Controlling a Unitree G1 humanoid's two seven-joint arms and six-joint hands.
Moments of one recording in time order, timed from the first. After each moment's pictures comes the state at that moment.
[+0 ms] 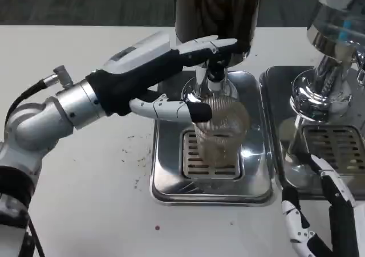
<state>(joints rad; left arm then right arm) -0.80 0.45 -0.17 1.08 0.17 -1.19 -0.56 0.59 -0.09 0.19 -0.17 -0.65 -0.35 -0.53</state>
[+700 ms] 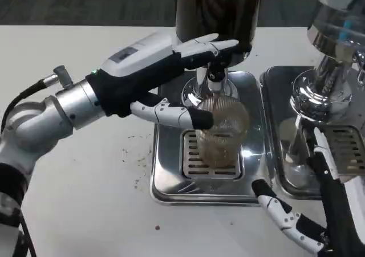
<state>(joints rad) -0.81 0.49 -0.24 1.08 0.25 -1.23 -0.41 0.49 -0.13 0.16 -0.20 -0.46 -0.36 -0.29</state>
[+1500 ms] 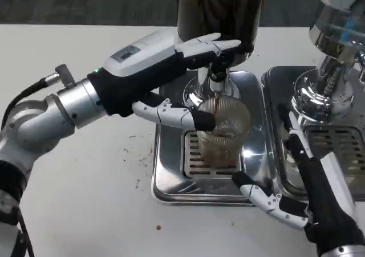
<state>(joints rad) -0.82 0.50 -0.27 1.08 0.30 -1.24 -0.34 0.33 -0.16 0.14 -0.12 -0.38 -0.30 -0.13</state>
